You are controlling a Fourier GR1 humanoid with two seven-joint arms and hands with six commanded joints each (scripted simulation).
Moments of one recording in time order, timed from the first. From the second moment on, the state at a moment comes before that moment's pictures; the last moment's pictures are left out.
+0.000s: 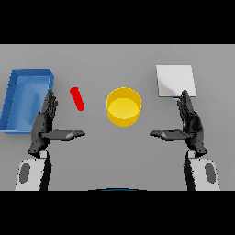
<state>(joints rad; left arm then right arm) 0.00 0.00 0.00 -1.57 0.00 0.00 0.00 0.00 0.00 0.00 -1.57 0.00 0.00 0.00</state>
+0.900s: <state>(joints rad) 0.10 0.08 -0.10 -1.68 -0.14 -0.03 0.05 0.10 -0.04 0.13 -1.68 0.26 -0.08 -0.09</state>
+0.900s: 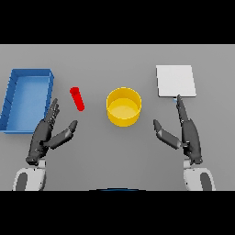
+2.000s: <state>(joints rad) -0.37 0.04 -0.02 -1.10 -0.20 0.03 -0.05 0.09 -0.05 0.11 -1.68 0.24 -0.06 -0.09</state>
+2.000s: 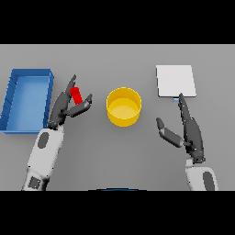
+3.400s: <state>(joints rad) -0.47 -0.01 0.03 -1.07 -0.14 0.13 -0.12 0.09 -0.05 0.12 -1.68 0.27 -0.08 -0.08</state>
